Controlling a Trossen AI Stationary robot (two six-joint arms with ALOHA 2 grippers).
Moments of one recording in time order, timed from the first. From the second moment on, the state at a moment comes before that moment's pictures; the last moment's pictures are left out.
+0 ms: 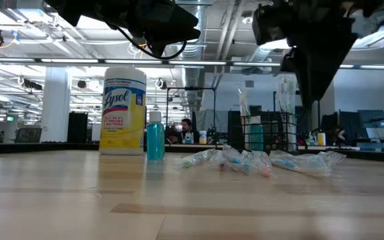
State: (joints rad) left arm -0.17 1.46 0.77 0.39 -0.04 -0.04; right arm 0.30 1.67 1.24 -0.97 0.01 0.44
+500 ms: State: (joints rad) left arm -0.17 1.46 0.77 0.40 -0.04 -0.05; right arm 0.27 1.68 1.21 -0.89 0.08 0.95
